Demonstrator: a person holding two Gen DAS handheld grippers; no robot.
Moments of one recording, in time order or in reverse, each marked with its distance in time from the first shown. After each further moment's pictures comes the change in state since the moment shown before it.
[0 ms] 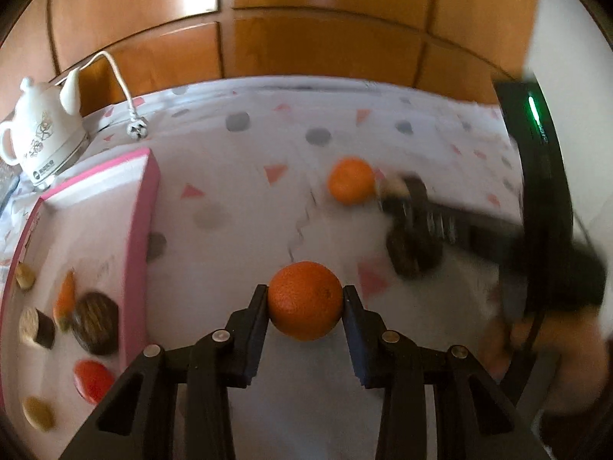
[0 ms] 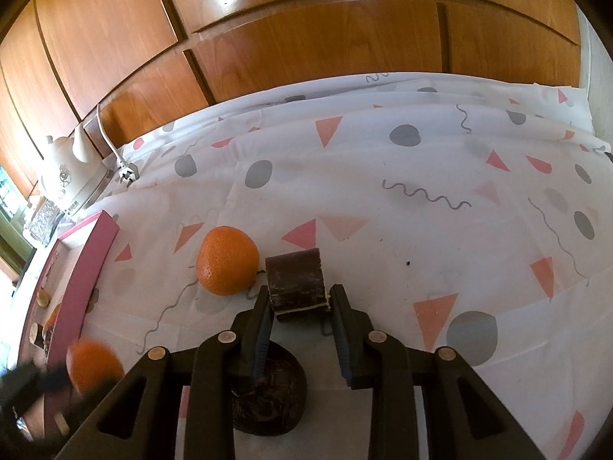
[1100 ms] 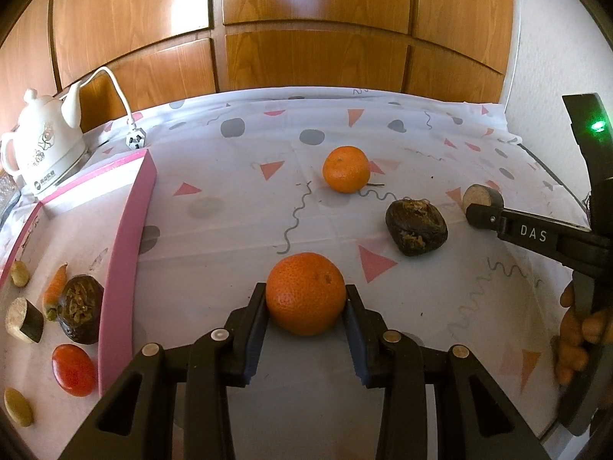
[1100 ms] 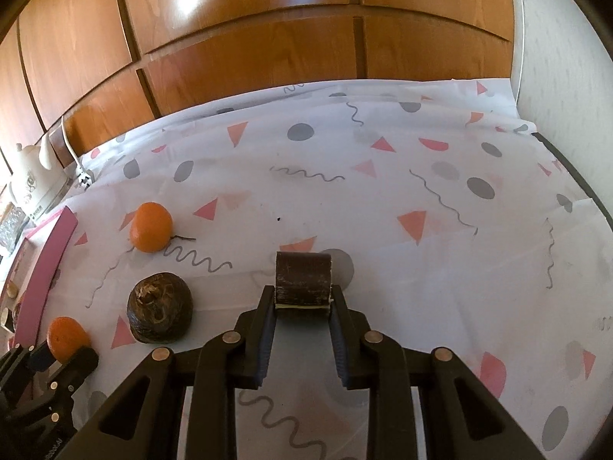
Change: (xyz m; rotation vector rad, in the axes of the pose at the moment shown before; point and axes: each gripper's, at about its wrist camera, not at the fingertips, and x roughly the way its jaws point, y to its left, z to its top) left arm 0.003 -0.001 -0.020 0.043 -0.113 0.008; right arm -0.052 -0.044 -0.040 0.048 -0.063 -0.192
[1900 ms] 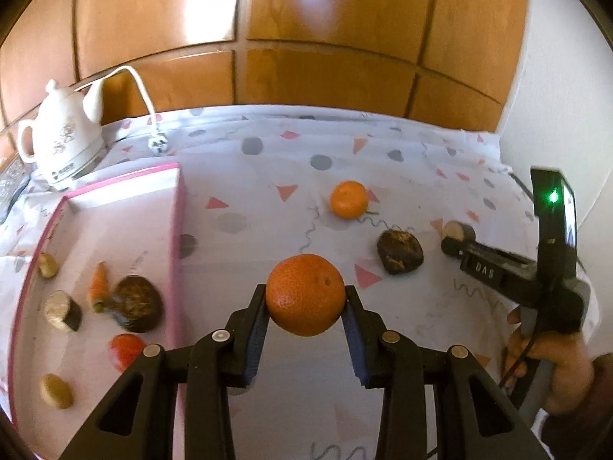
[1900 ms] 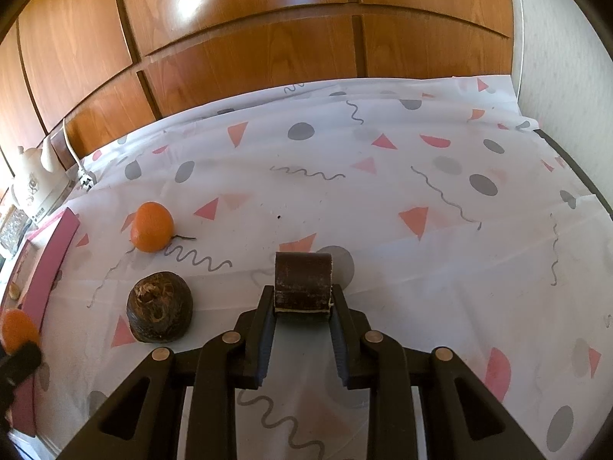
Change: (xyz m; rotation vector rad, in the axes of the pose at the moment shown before) left arm -0.054 0.025 0.015 -0.094 -0.002 -0.036; right arm 0.003 0.001 -0.002 0.003 -0.001 0.006
